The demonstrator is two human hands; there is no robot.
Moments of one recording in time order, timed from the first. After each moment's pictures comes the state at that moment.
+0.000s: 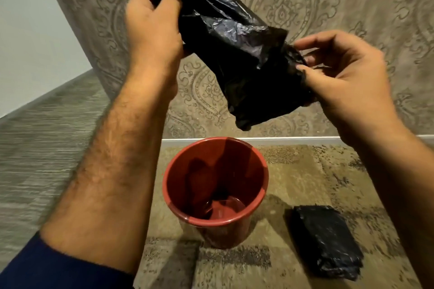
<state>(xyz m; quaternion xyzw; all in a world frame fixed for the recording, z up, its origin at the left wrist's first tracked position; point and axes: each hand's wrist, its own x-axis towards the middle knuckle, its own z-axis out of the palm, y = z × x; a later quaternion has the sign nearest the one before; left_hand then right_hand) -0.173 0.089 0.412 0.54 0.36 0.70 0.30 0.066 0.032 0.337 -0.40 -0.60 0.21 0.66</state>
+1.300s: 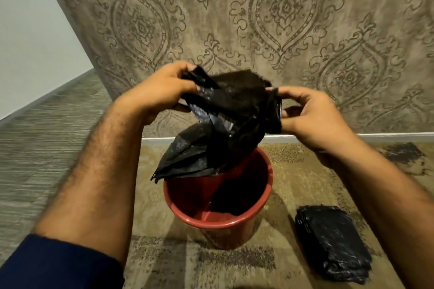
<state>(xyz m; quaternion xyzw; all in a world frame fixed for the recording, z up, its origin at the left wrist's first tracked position) -0.221 0.133 0.349 0.68 0.54 0.34 0.36 0.054 0.065 0.268 -0.47 -0.57 0.38 0.56</state>
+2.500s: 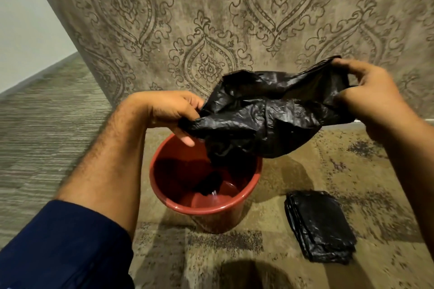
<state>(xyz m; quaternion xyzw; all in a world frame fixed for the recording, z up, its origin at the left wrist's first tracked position) -0.212 0.163 0.280 0.69 0.47 0.03 0.54 0.158 0.087 0.257 -0.64 -0.49 0.26 0.53</state>
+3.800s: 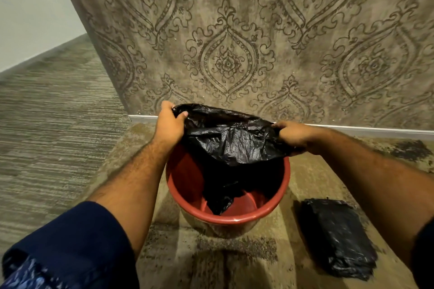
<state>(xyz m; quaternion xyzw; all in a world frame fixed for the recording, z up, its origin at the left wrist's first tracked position) -0.291 0.240 0.114 0.53 0.67 0.45 0.26 0.046 0.192 0.141 -0.70 -0.54 0.44 0.15</state>
